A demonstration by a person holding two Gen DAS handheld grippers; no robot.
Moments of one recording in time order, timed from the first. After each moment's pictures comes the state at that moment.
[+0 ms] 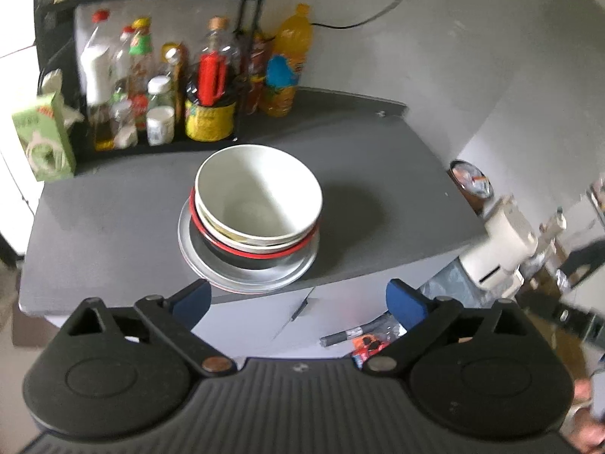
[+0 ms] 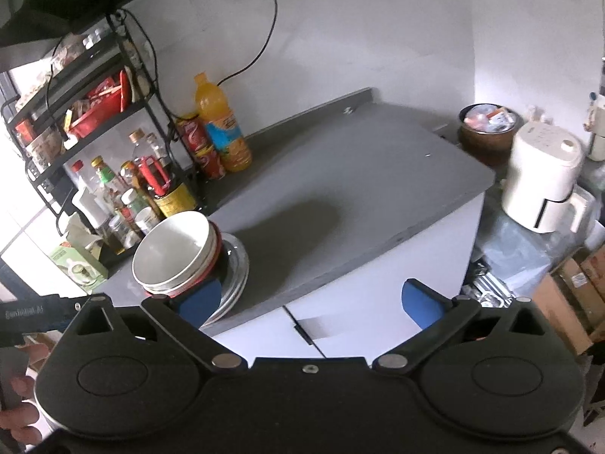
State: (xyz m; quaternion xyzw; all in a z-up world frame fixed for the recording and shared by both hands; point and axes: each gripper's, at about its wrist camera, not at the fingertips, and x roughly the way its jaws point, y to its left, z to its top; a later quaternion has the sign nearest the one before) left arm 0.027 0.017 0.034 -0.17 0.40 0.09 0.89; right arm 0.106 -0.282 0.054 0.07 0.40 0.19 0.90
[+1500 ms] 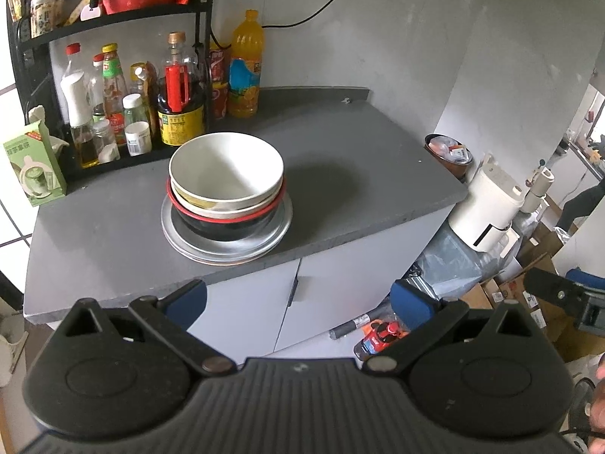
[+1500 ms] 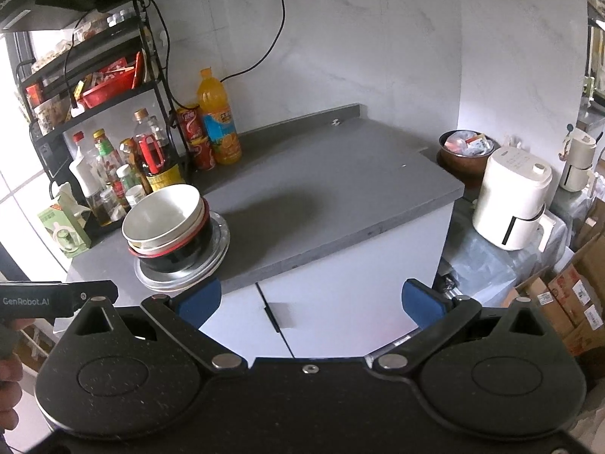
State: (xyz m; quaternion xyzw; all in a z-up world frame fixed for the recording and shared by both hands) left arm -0.022 -0.031 0.018 -0.11 0.39 0.06 0.91; right arm 0.040 -0.292 0.048 0.01 0.36 0.17 0.92
